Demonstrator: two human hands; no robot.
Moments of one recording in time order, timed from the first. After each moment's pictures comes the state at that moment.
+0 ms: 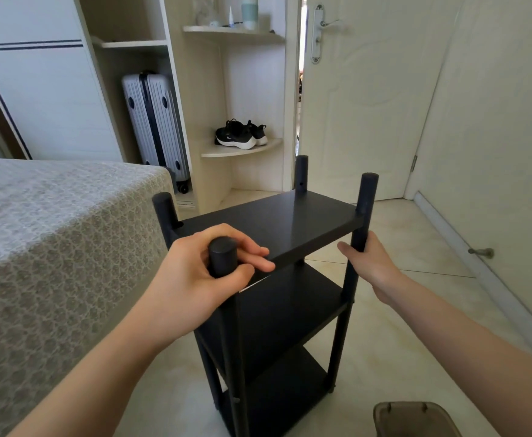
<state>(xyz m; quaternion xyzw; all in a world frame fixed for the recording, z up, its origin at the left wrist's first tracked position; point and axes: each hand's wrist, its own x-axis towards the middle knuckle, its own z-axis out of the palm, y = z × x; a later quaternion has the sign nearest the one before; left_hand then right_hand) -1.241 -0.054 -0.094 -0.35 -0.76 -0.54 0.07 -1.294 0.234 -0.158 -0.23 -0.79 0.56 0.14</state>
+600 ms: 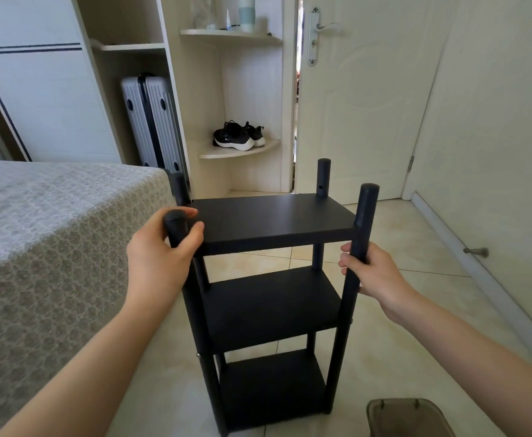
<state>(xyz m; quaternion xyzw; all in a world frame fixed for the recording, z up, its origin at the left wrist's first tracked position) -1.283 -0.060 -0.111 -0.10 -0.78 -0.54 0.28 -1.252 0.237 -0.158 -0.17 -0.79 0.57 0.13</state>
